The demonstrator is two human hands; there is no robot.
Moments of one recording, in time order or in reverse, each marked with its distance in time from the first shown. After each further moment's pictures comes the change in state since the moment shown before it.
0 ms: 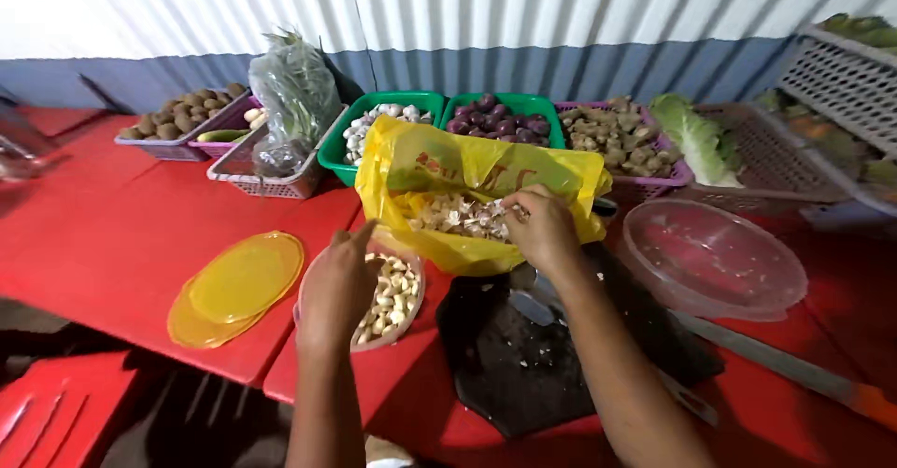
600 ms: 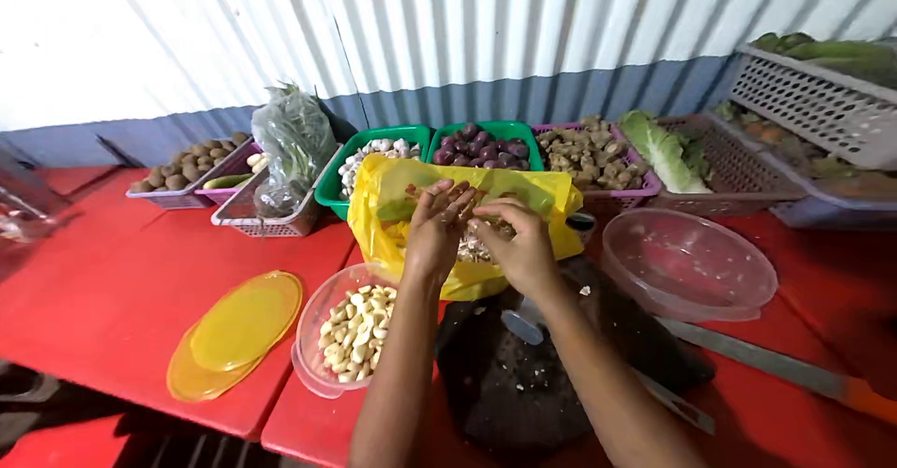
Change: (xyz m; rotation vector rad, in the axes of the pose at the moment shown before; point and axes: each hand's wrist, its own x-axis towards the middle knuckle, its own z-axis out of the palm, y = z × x) left_hand 0.072 0.112 0.064 -1.684 -0.119 0.195; right_hand -0.007 -0.015 -0.007 0.488 0.236 -0.155
